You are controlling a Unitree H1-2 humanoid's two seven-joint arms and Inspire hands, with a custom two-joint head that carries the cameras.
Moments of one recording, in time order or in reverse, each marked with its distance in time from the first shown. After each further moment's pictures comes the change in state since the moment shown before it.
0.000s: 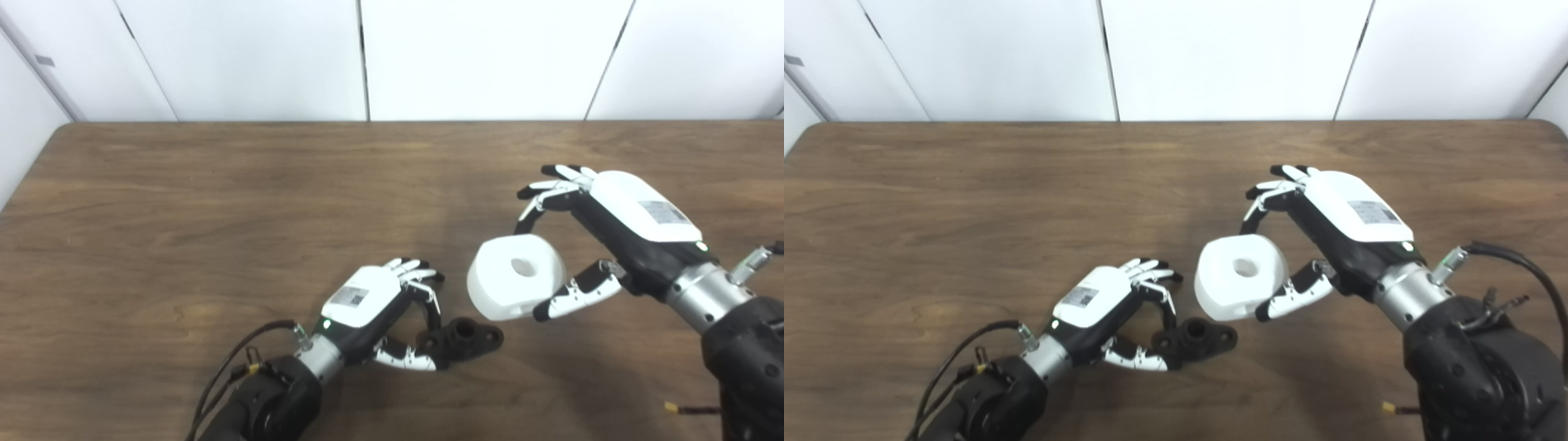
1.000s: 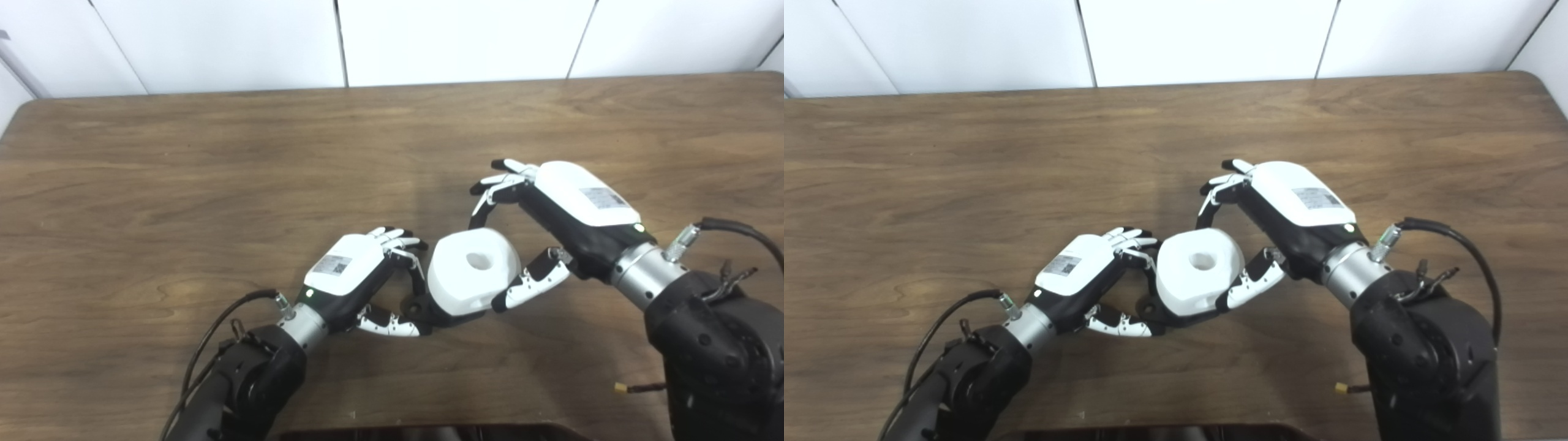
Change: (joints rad) left arm -0.002 0.017 0.018 -0.019 -0.009 0.000 -0.036; right arm 0.062 0.069 0.073 0.043 -0.046 -0.065 0.009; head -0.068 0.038
